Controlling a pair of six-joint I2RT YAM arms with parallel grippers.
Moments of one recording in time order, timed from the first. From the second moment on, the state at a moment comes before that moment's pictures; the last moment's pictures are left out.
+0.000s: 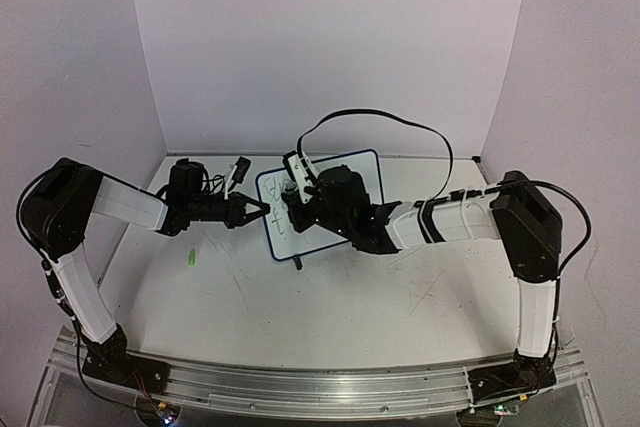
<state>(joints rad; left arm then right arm) -0.40 1.77 0.85 0.51 0.81 -0.17 0.97 2.03 1.37 0.39 0.19 0.03</state>
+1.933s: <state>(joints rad) -0.40 1.77 0.85 0.51 0.81 -0.17 0.99 2.04 1.31 0.39 0.23 0.09</state>
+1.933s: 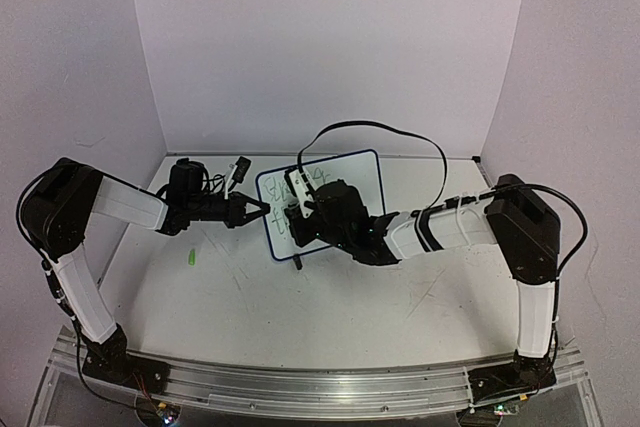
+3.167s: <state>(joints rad) -0.40 1.77 0.85 0.50 0.80 -0.17 0.99 2.03 1.26 0.42 0.28 0.12</state>
